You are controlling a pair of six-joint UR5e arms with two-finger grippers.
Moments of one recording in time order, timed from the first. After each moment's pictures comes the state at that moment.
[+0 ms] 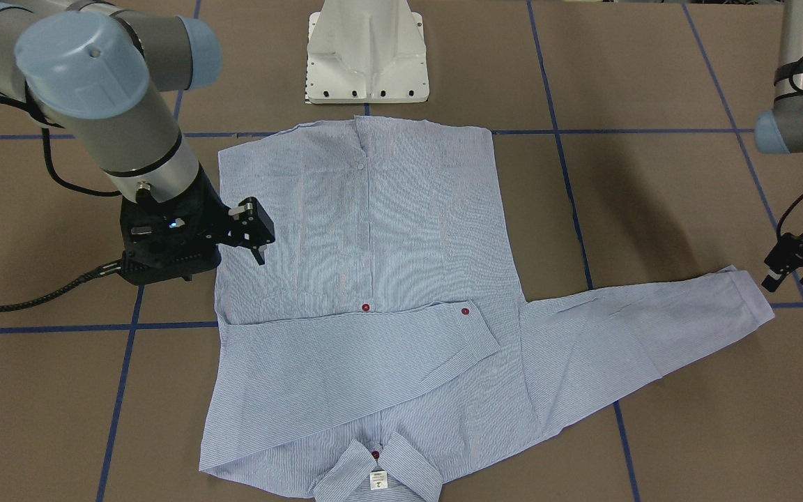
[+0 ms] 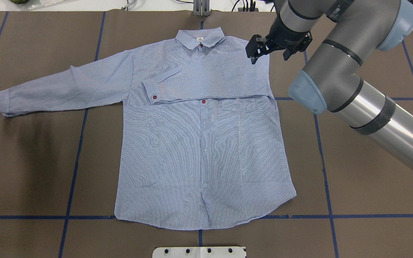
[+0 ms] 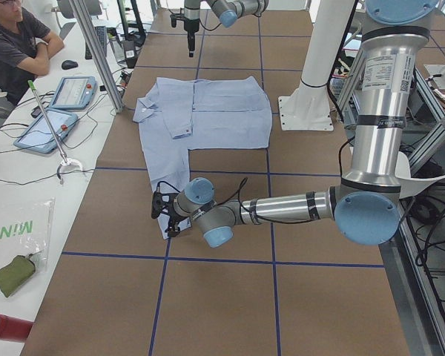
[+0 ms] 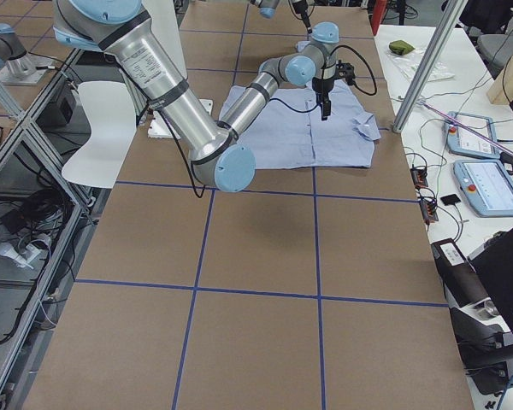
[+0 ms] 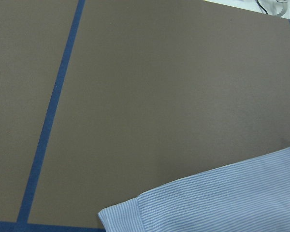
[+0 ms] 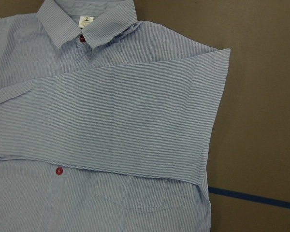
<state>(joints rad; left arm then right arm) -1.14 -1.63 -1.26 -2.77 -1.99 -1.01 0.90 -0.87 1.71 -1.68 2.11 0.76</state>
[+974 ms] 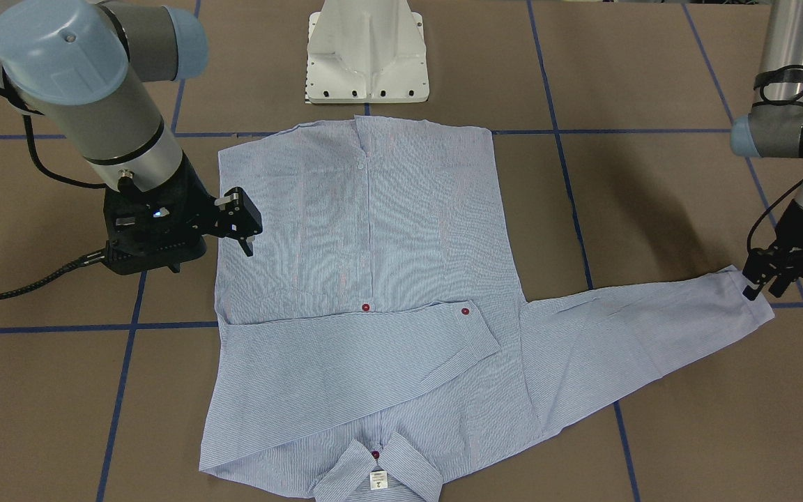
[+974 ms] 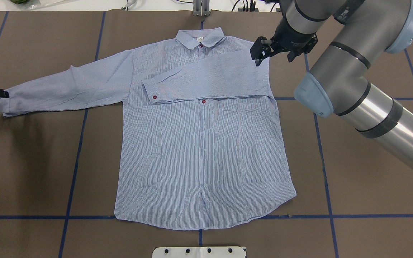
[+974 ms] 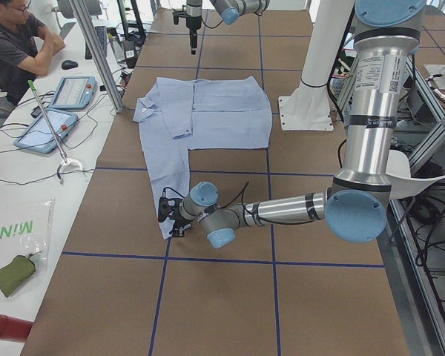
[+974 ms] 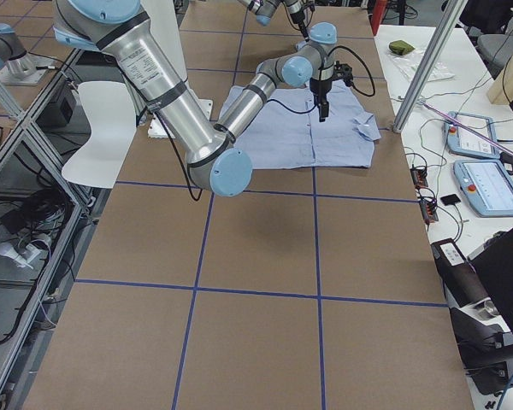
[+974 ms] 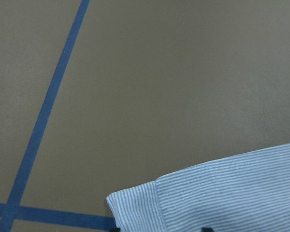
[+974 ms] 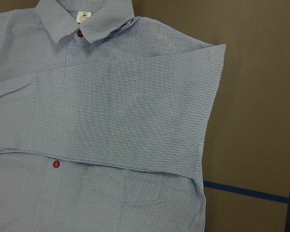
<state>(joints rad) -1.07 -1.64 -1.21 -2.78 -1.92 -1.03 0.90 -0.88 1.73 -1.69 2.10 0.75</state>
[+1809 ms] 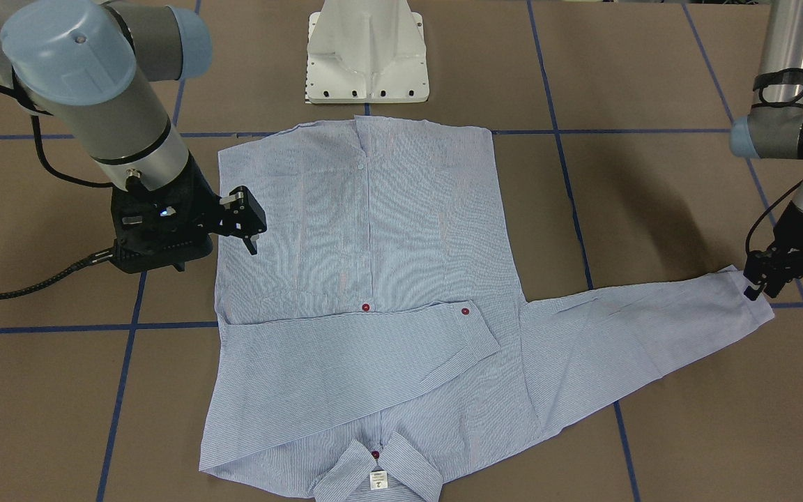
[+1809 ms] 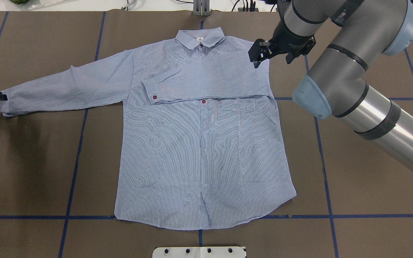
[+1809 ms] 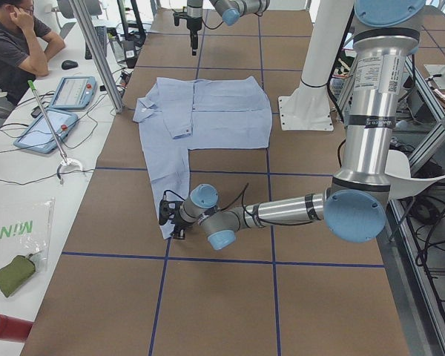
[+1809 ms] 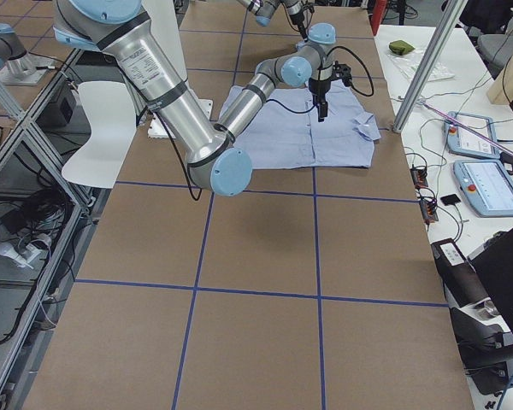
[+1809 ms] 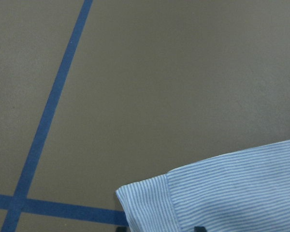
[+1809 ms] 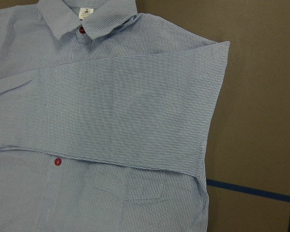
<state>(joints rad) -1.06 -1.64 -1.19 -2.78 -1.92 -1.03 0.89 -0.88 1.73 -1.69 2.10 0.76</state>
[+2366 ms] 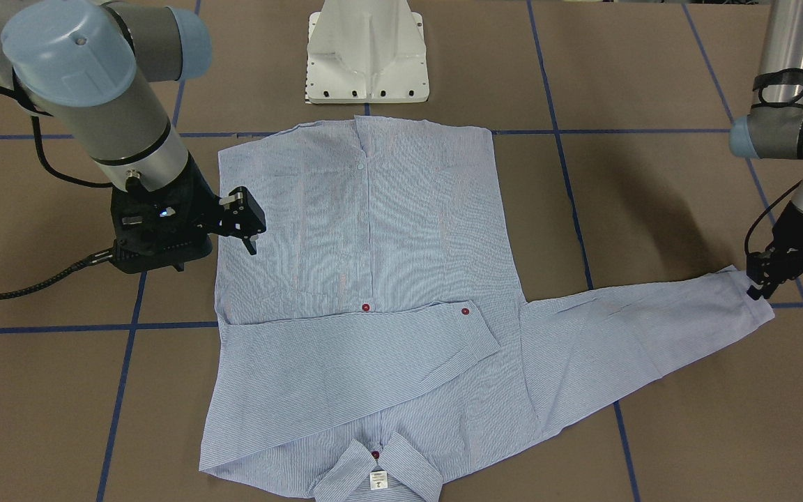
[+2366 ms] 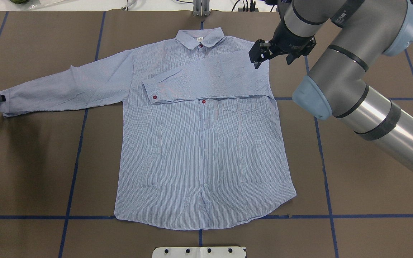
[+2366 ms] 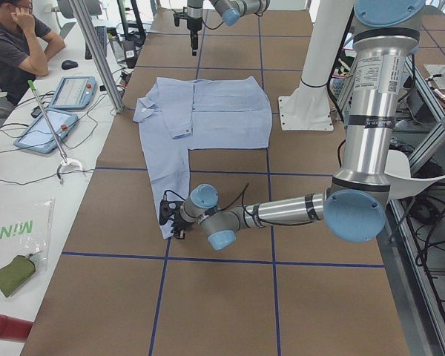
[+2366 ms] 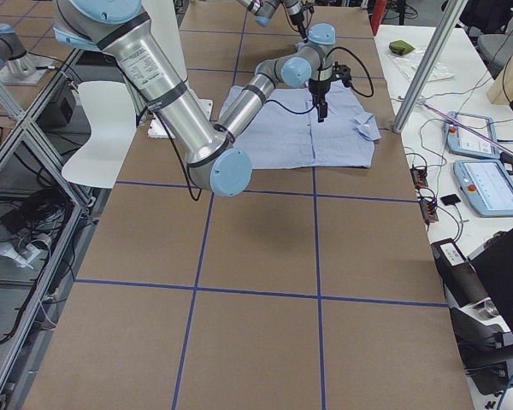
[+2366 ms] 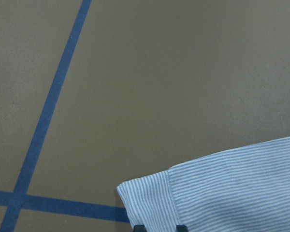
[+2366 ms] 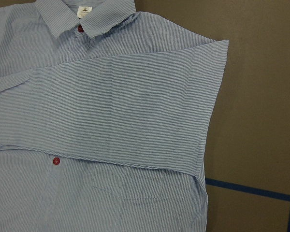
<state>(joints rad) -1.06 -1.64 -1.19 -2.78 -1.93 -1.03 0.89 -0.88 1.73 -1.69 2.10 0.76</state>
